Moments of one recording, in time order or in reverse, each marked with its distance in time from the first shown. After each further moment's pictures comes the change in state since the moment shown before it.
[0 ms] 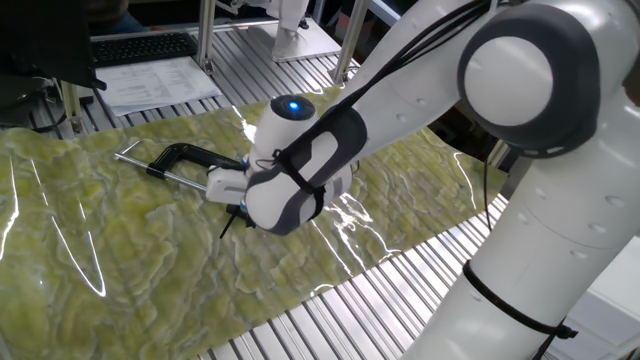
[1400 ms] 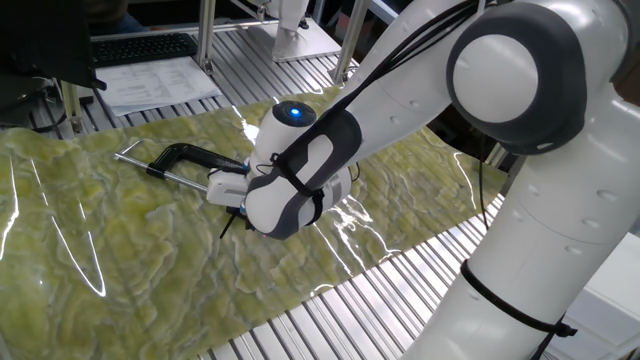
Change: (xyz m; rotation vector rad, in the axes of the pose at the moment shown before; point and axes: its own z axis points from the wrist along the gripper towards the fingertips) arm 0.001 -0.002 0.009 -0.010 -0.004 0.022
